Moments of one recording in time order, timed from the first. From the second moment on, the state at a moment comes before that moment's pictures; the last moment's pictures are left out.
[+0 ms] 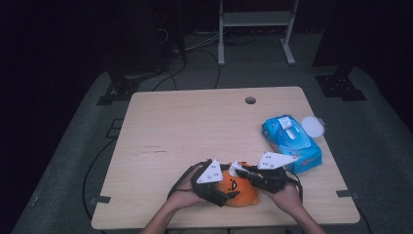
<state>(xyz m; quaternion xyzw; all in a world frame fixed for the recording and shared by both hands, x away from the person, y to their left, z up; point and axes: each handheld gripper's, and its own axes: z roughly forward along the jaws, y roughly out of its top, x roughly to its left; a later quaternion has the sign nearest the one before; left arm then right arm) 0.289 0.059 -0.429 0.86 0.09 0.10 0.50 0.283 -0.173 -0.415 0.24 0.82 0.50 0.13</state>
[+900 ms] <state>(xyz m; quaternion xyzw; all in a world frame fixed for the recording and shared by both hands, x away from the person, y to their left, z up) 0.292 0.058 -0.430 0.84 0.12 0.12 0.52 0.276 -0.183 -0.401 0.25 0.81 0.51 0.14</state>
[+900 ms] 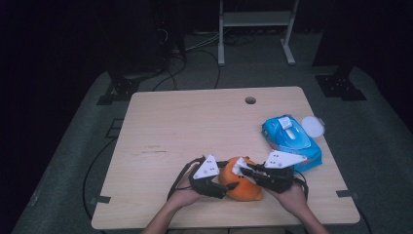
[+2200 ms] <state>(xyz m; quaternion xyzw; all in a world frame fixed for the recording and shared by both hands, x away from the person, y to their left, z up) 0.291 0.060 -0.437 0.84 0.14 0.14 0.50 0.265 -0.164 -0.404 0.21 0.84 0.48 0.14</state>
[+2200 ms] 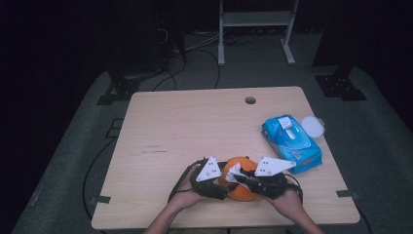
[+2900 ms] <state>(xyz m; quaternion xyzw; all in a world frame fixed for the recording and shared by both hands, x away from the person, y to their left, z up) 0.284 0.055 -0.434 0.85 0.11 0.13 0.50 0.277 -0.175 -0.403 0.23 0.83 0.48 0.17</state>
